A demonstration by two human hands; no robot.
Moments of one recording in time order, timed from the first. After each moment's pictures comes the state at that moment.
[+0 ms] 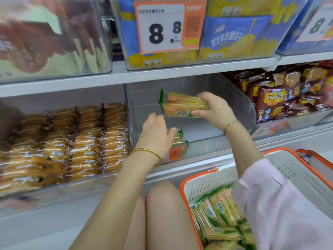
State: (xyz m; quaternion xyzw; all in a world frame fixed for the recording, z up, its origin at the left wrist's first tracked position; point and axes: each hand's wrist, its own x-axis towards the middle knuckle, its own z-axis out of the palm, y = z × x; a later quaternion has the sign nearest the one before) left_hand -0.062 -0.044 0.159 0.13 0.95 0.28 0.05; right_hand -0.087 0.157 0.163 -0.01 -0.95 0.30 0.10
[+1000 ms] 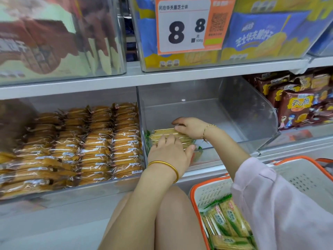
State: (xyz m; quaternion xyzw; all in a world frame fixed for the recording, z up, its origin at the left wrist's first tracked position) left_hand -0.053 -0.043 0.140 0.17 0.97 0.08 0.15; right_hand -0.142 0.089 0.114 0.08 -0.96 0.21 -0.16
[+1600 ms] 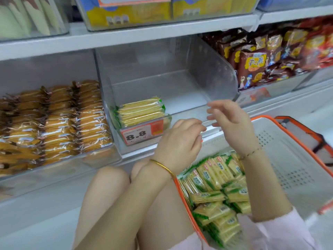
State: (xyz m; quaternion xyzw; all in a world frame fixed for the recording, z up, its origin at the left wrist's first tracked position) left_hand 0.008 0.003 0.114 0.42 0.85 0.32 -0.05; right_hand 0.045 0.159 0.130 -0.11 -0.83 0.52 0.19
